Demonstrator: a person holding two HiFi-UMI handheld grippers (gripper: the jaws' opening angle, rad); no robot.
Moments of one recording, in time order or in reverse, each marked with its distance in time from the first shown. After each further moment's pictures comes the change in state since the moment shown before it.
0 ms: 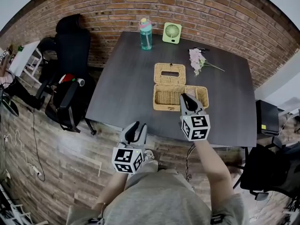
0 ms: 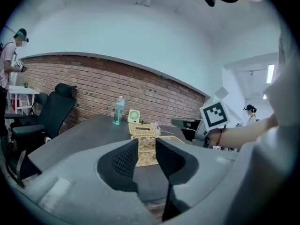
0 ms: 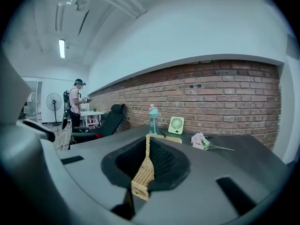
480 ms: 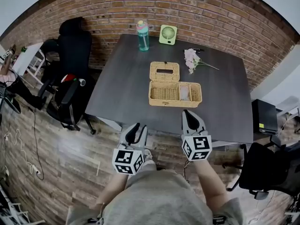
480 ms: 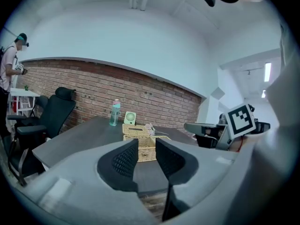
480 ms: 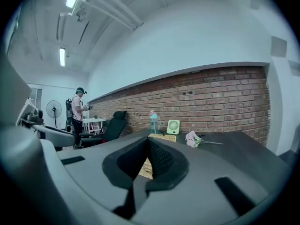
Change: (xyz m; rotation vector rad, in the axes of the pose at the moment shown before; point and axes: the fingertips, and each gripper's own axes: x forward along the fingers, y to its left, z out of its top) left arm -0.037 -0.054 -0.006 0.019 -0.031 -0.003; right arm -0.125 0.016 -0.010 0.050 -0.072 -0.014
